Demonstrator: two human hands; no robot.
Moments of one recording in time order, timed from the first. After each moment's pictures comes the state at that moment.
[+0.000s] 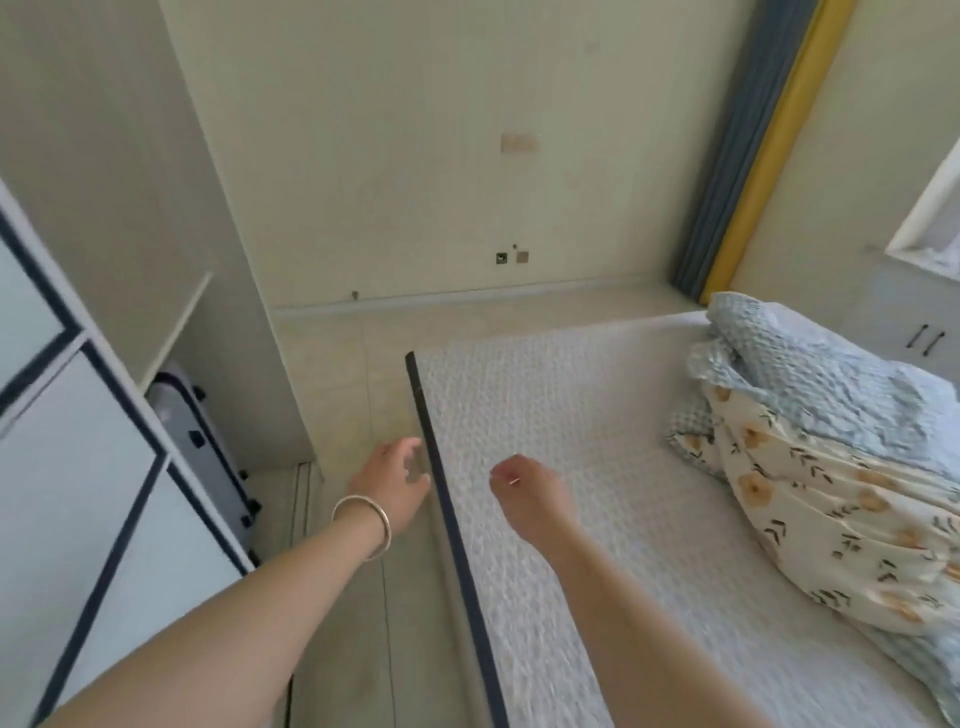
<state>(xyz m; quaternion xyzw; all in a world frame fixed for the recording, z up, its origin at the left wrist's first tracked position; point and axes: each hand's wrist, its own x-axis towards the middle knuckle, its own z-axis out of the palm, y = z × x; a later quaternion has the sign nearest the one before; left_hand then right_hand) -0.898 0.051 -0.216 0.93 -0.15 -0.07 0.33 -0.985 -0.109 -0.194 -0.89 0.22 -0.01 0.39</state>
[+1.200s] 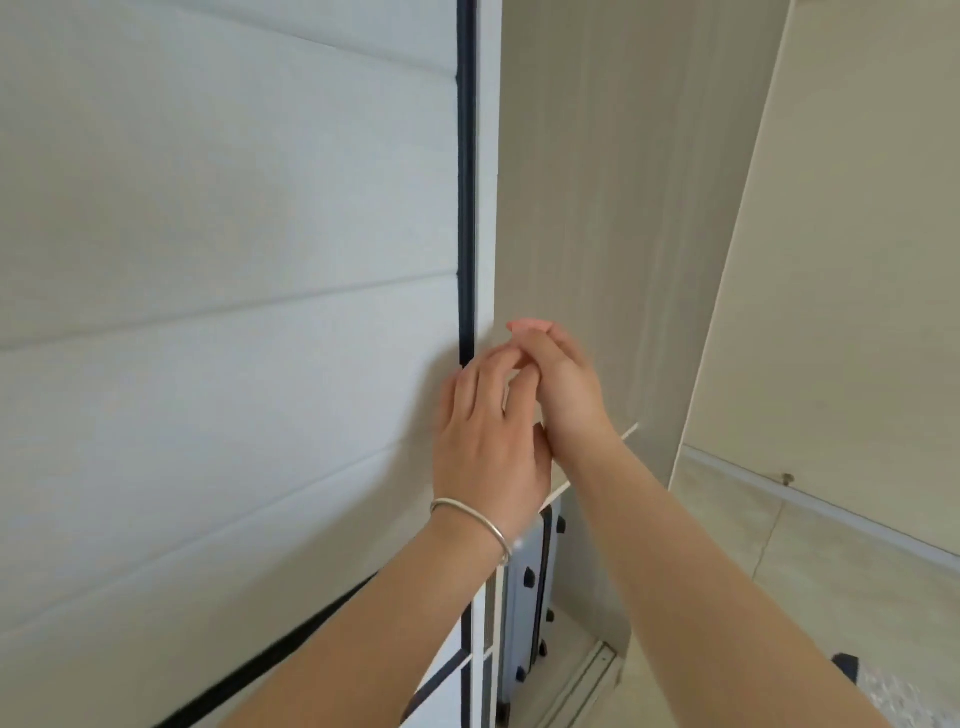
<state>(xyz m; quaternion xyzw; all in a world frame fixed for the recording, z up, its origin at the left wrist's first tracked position) -0.685 0.238 -0.021 0.86 0.13 0.49 -0.01 -0.612 0.195 0.022 -0.55 -0.28 0.14 0.77</state>
